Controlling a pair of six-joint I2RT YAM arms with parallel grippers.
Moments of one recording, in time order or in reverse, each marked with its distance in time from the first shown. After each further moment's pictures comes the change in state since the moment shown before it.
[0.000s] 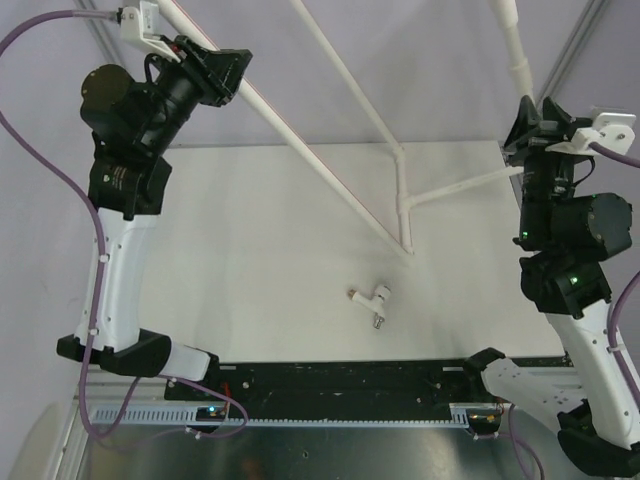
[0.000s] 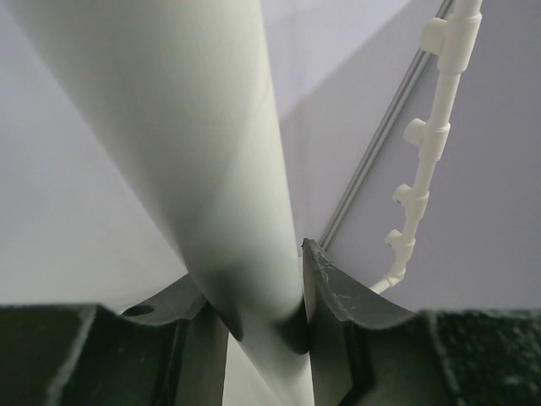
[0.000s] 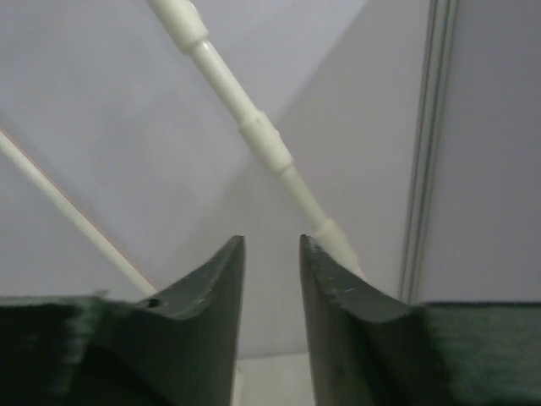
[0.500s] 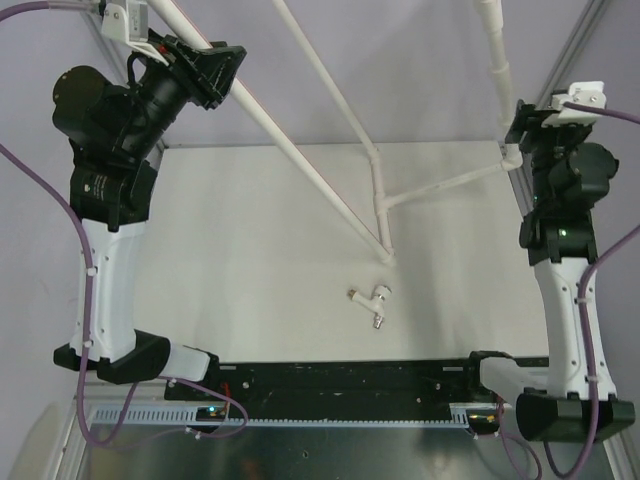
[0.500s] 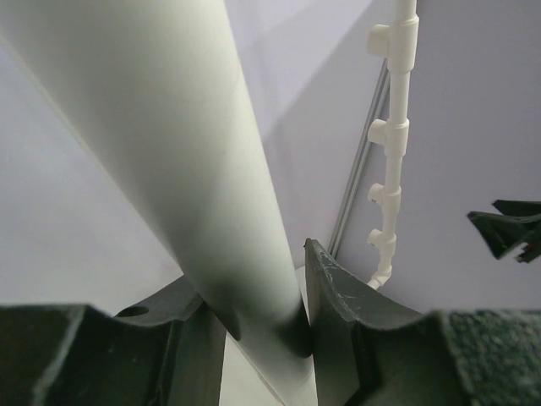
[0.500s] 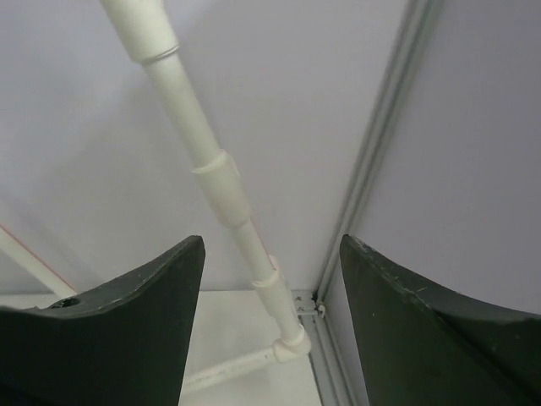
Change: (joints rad) left arm 0.003 -0.011 0.113 -0.060 0.091 0.135; right arm -0.505 0.116 -0.076 -0.117 -0.372 0.053
